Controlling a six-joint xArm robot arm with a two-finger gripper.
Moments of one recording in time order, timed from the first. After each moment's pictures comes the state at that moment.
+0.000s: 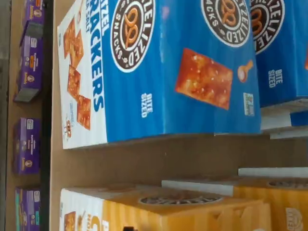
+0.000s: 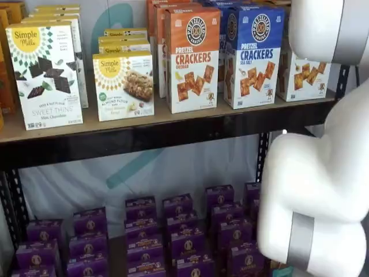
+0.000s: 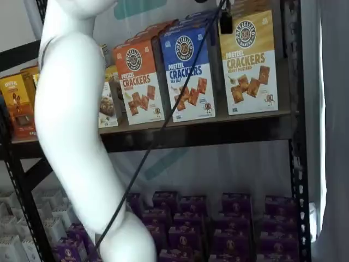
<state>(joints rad) -0.68 -0.24 -1.63 0.43 1.50 -2.16</state>
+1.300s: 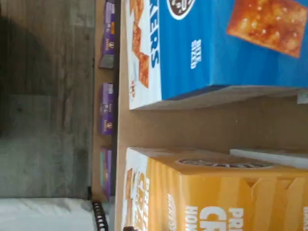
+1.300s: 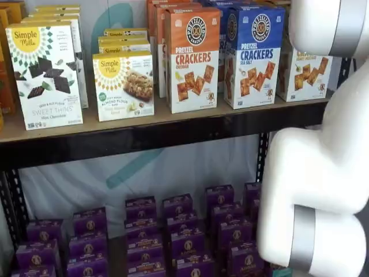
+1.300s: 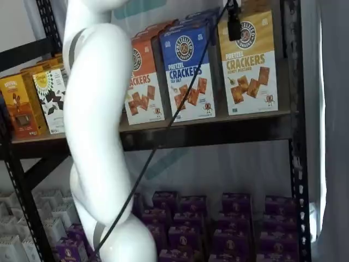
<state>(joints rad) -0.59 -0.06 -1.87 0.17 1.72 -2.12</state>
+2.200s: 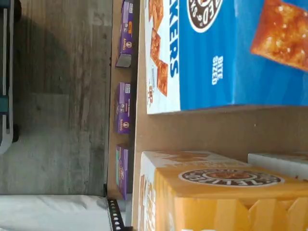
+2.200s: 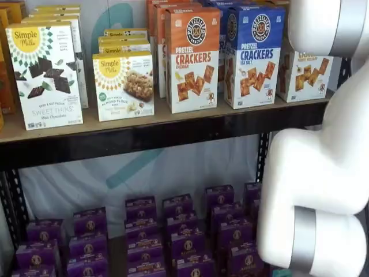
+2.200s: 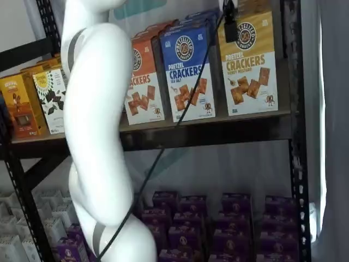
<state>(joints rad) -0.57 -0.07 -1.87 0.14 1.76 -2.10</state>
